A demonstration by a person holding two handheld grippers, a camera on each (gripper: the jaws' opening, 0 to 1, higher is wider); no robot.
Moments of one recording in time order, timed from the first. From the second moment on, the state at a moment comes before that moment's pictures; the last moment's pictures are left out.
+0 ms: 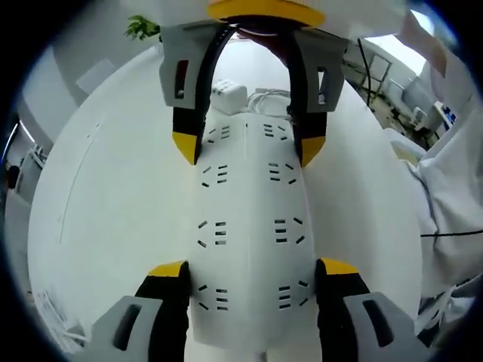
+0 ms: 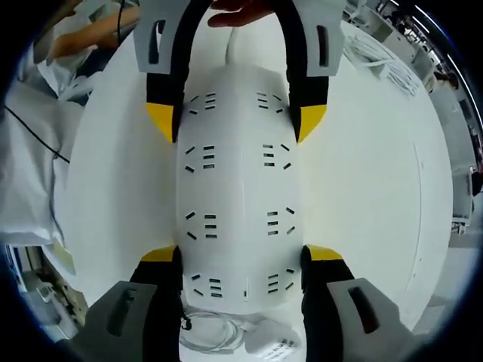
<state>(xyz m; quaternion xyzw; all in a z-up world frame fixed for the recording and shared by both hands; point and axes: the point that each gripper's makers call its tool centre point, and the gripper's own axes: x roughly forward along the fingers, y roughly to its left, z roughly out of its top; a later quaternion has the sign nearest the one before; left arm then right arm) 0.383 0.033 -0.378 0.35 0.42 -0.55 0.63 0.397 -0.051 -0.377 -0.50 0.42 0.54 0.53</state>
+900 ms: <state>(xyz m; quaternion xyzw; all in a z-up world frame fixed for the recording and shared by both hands) 0.383 0.032 -0.377 0.36 0.41 -0.57 0.62 0.393 -0.052 -0.376 -0.48 0.43 0.53 0.54</state>
